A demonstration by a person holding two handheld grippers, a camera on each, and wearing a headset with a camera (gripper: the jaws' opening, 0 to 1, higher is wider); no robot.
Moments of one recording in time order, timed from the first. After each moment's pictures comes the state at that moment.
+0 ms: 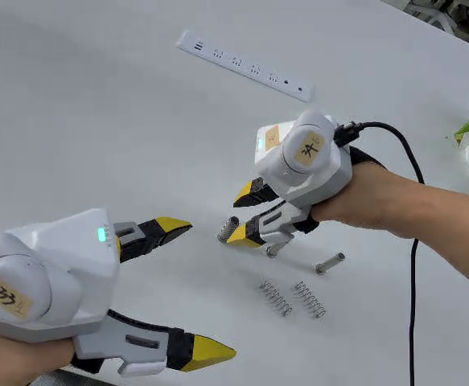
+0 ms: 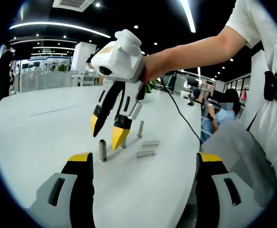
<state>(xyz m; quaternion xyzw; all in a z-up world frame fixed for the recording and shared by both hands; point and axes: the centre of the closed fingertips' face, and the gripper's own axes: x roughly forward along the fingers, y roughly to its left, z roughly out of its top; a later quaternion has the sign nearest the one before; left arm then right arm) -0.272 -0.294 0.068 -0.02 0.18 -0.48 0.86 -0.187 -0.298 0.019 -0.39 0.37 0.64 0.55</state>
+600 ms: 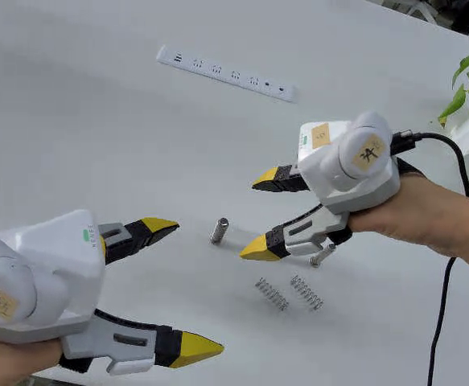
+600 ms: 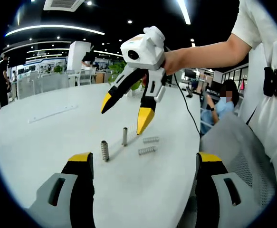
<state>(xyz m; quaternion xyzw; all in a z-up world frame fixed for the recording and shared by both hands) -0.273 -0.292 0.072 0.02 0.19 -0.49 0.85 -0.196 -0.332 0.061 -0.32 0.31 0.62 0.65</state>
